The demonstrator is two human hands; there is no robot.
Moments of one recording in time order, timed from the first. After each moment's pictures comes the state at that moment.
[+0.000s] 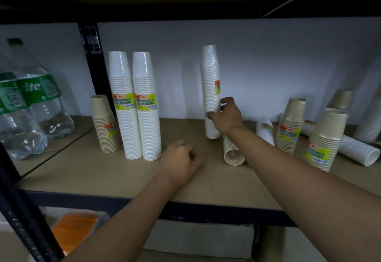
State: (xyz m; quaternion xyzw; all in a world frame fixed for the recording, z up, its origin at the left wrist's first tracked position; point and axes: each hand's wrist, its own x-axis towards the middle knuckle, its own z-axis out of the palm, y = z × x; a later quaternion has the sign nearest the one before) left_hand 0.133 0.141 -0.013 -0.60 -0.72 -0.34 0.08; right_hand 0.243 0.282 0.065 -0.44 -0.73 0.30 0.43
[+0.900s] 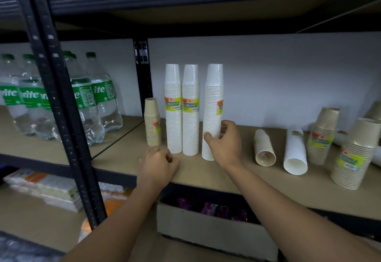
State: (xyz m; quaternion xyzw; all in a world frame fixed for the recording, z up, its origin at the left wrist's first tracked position) left_hand 0.048 0.025 -0.017 -0.44 -0.81 -0.36 0.13; right_hand 0.193 0.153 0.027 -0.36 -0.70 0.33 0.52
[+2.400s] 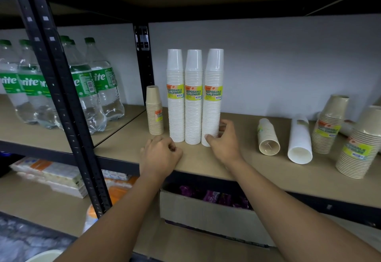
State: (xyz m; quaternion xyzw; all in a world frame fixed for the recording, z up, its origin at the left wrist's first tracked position) left_hand 0.051 0.026 -0.023 -0.42 -0.83 -0.33 0.15; right_hand 0.186 0.162 -0.009 -0.35 -0.72 0.40 0.45
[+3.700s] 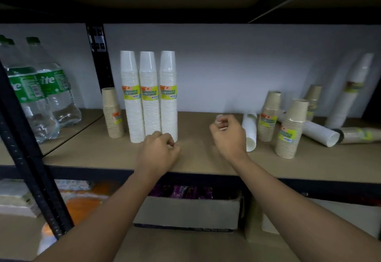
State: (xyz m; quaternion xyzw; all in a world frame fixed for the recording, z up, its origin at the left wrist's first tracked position) left_hand 0.133 0.062 -0.006 -0.52 -0.75 -0.38 0.12; right_hand 0.303 0.167 0.024 -0.43 -0.68 0.29 0.52
